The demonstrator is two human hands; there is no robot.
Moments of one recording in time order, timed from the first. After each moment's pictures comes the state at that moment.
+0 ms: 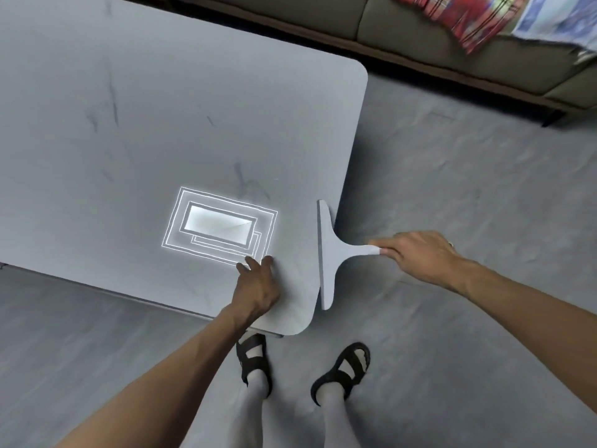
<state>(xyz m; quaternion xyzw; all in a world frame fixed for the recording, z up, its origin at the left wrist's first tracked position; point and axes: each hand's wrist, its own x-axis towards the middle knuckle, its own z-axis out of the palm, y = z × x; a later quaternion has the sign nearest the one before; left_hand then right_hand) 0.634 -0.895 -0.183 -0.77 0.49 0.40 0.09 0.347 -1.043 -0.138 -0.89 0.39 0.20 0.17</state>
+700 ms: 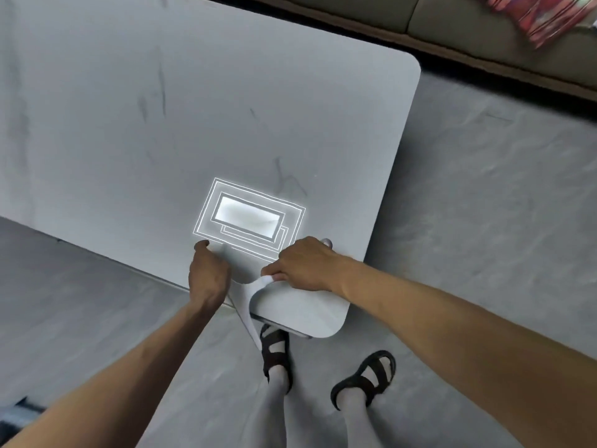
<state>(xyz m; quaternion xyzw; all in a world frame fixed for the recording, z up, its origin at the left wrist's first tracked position) 0.742 -0.873 -0.165 -0.93 0.16 0.32 -0.12 0.575 -0.984 -0.153 -0.93 0.11 0.24 0.23</state>
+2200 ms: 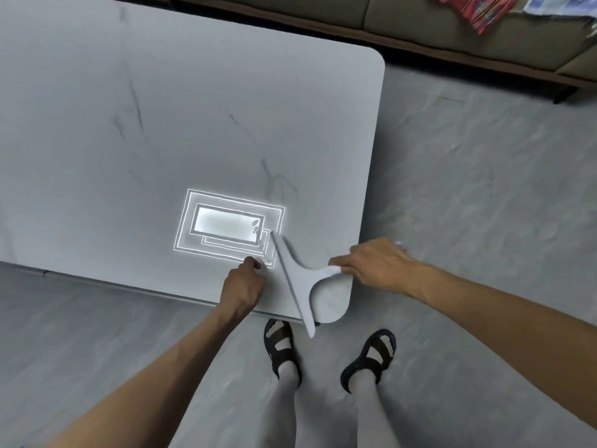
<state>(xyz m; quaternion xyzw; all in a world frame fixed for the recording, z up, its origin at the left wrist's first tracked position) 0.723 -0.865 -0.168 -0.82 0.37 0.44 0.02 0.472 -0.974 -0.137 -0.89 0.30 0.28 0.20</state>
